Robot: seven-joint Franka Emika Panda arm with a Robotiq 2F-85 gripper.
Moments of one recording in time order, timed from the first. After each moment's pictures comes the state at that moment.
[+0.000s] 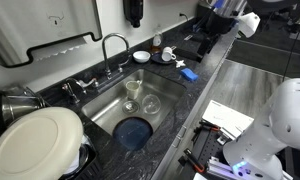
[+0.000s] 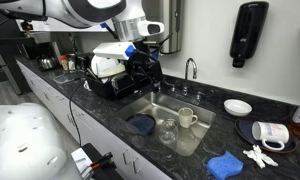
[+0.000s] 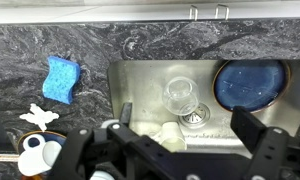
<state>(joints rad) -0.08 -0.92 -0.10 -2.64 -0.15 1.90 -0.10</state>
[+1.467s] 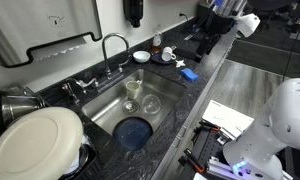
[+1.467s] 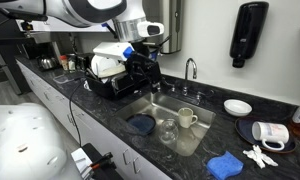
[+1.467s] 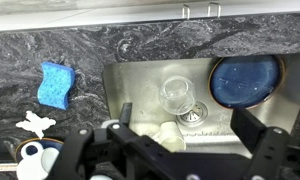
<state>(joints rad) -0.08 -0.91 -0.10 -2.64 -0.12 1.90 -0.07</state>
